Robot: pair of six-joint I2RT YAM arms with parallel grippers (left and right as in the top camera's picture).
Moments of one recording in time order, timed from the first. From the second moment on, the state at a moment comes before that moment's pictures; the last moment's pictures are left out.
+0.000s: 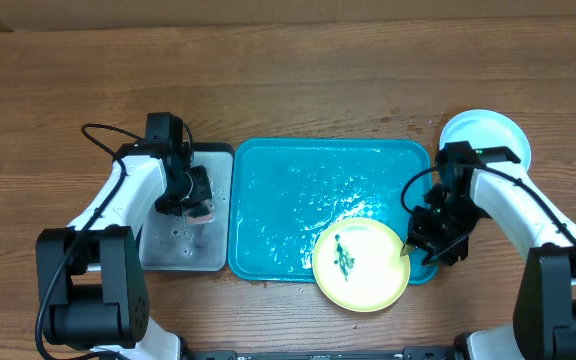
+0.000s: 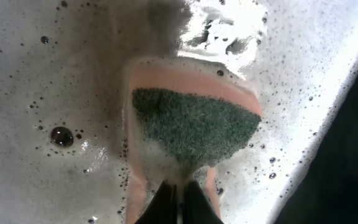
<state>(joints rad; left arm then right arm) 0.00 1.76 1.07 -0.76 0.07 -0.25 0.08 1.65 0.97 -1.24 -0.35 0.40</state>
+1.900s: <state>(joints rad) -0.27 1.61 1.29 -0.90 0.16 -0.21 0.29 1.65 0.81 -0.62 -0.41 0.39</state>
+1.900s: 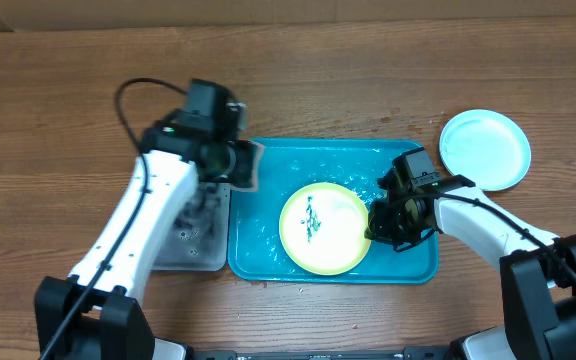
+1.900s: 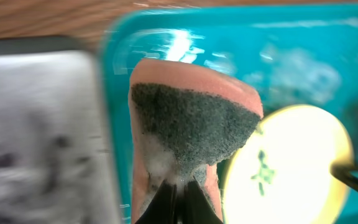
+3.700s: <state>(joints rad) -0.69 1.98 1.30 -0.74 0.42 -0.48 0.41 1.71 0.95 -0.73 -0.21 0.48</state>
